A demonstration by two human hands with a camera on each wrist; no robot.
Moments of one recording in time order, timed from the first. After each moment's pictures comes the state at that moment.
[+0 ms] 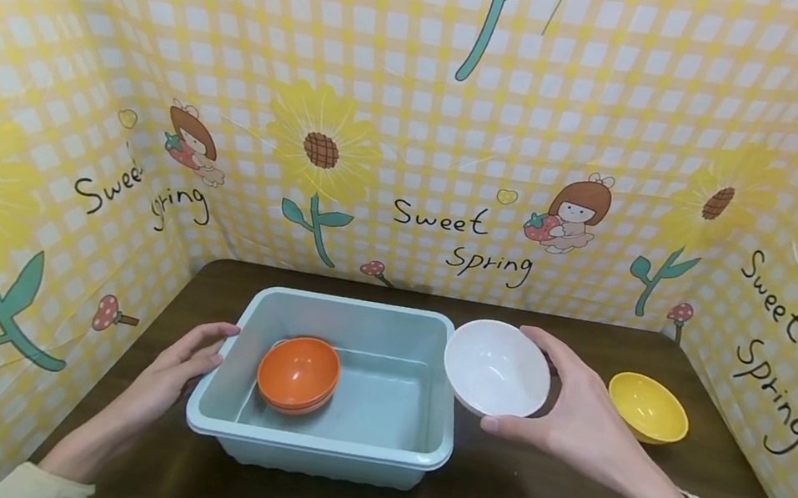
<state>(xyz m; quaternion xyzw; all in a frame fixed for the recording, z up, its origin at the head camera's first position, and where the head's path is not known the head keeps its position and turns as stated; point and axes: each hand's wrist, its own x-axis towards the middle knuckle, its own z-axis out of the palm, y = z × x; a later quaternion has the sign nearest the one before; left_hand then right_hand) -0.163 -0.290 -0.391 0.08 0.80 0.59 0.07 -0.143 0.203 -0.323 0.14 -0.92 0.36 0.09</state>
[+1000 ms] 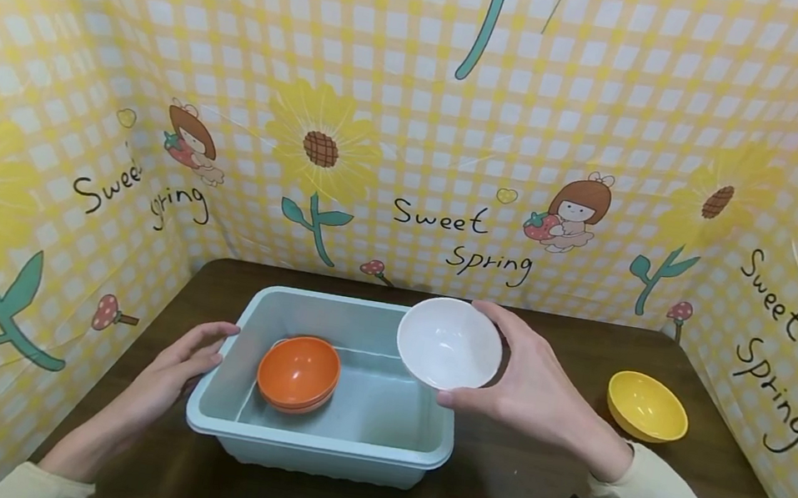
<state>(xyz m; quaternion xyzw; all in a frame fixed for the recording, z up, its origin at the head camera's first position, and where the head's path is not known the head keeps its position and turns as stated) -0.164 -0.291 -0.391 0.08 0.79 0.60 0.08 -0.169 0.163 -0.312 0.20 -0.90 0.38 0.08</state>
